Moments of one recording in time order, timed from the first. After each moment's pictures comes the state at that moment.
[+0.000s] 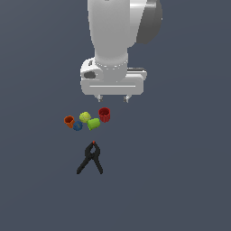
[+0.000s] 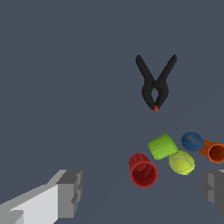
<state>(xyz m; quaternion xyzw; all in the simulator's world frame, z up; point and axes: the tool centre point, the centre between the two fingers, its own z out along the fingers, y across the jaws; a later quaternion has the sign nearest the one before) -0.017 -0.008 0.299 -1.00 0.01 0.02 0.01</state>
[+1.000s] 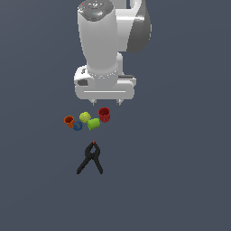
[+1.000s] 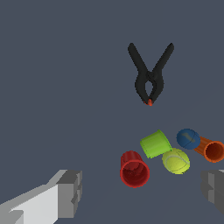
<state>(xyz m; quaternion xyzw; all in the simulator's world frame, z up) -0.026 -0.035 0.274 -1.00 0.01 0.04 0.01</state>
